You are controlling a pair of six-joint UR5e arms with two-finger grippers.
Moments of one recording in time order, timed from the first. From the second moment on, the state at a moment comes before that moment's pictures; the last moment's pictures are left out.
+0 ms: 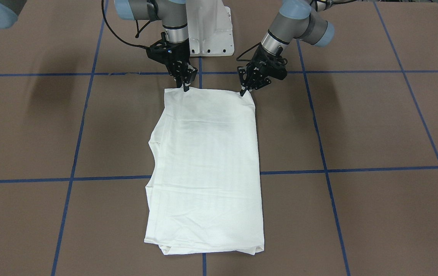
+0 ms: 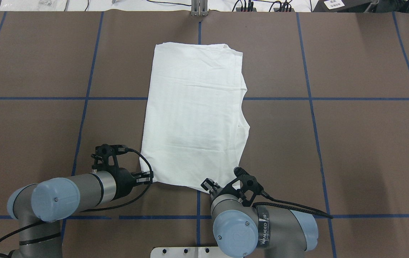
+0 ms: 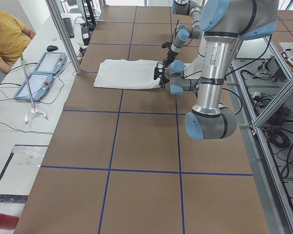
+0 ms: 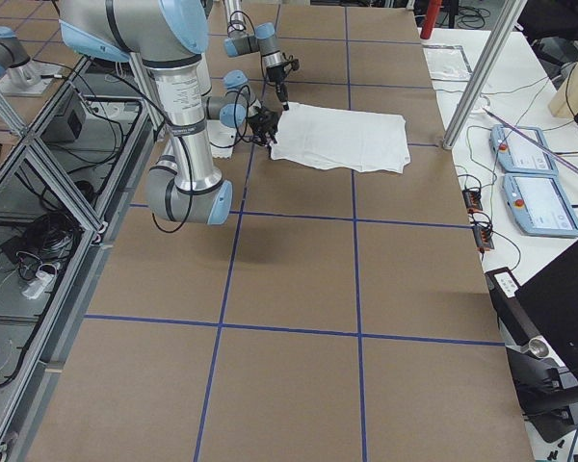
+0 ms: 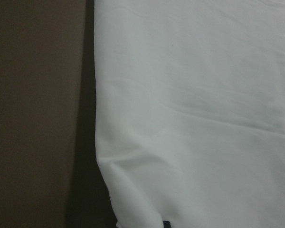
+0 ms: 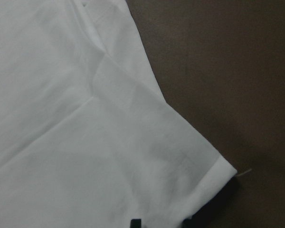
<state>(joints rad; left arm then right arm) -0.26 -1.79 -1.83 -2.35 -1.48 -1.41 0.10 -1.06 1.82 -1.50 1.26 2.24</state>
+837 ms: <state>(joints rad) -0.26 -1.79 -1.83 -2.35 -1.48 -1.41 0.12 -1.01 1.78 -1.50 1.26 2.27</state>
